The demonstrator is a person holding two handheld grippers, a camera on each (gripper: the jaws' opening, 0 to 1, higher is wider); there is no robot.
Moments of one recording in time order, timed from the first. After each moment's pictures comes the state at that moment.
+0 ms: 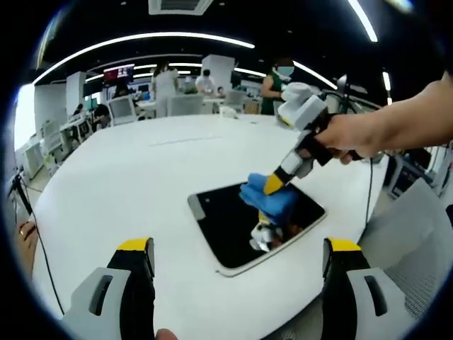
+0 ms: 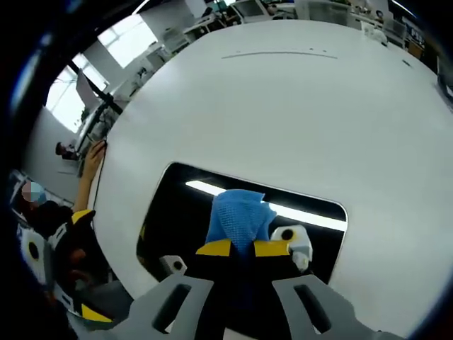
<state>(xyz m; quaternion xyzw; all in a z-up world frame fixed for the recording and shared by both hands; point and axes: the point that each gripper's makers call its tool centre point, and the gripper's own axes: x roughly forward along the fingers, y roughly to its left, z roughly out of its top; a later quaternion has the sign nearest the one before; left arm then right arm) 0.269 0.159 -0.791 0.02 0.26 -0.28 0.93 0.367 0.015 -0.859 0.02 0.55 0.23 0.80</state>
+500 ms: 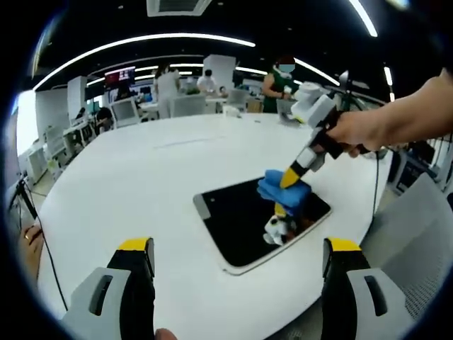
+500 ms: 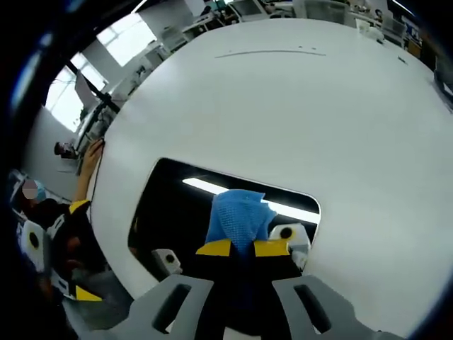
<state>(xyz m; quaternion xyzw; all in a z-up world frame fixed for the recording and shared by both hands) 0.270 0.163 -0.791 0.04 0.26 -0.27 0.93 0.362 -0.012 -0.857 0.02 0.56 0.23 0.80</state>
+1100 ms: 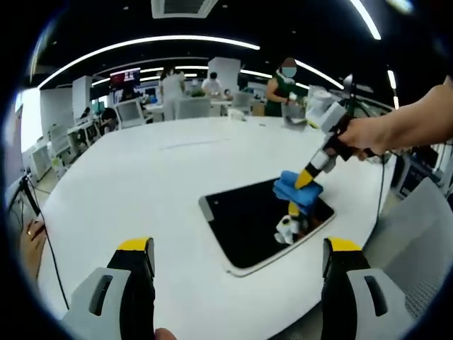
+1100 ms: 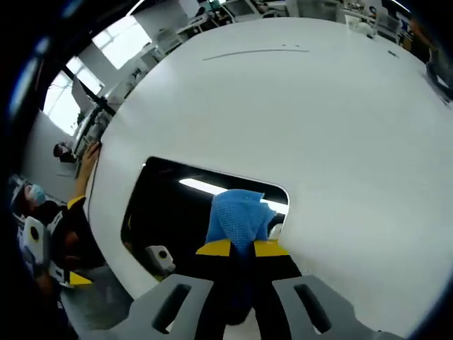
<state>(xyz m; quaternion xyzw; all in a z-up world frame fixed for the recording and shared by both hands) 0.273 0.170 -0.788 0.03 0.25 -0.25 0.94 0.359 -0.040 -0.856 0.03 0.56 0.22 0.80</state>
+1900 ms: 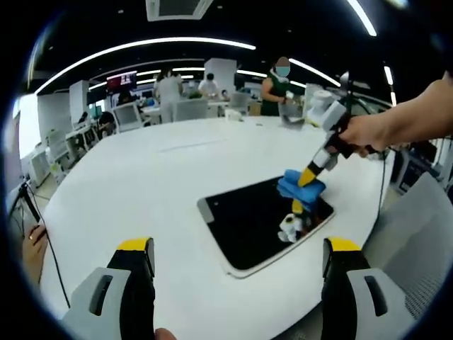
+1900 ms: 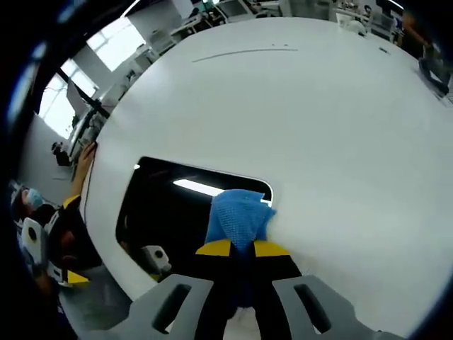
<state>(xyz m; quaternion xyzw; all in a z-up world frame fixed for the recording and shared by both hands) 0.273 0.166 -0.787 0.04 0.25 -0.26 0.93 0.359 -0.052 -0.857 0.03 0.56 0.20 0.80</state>
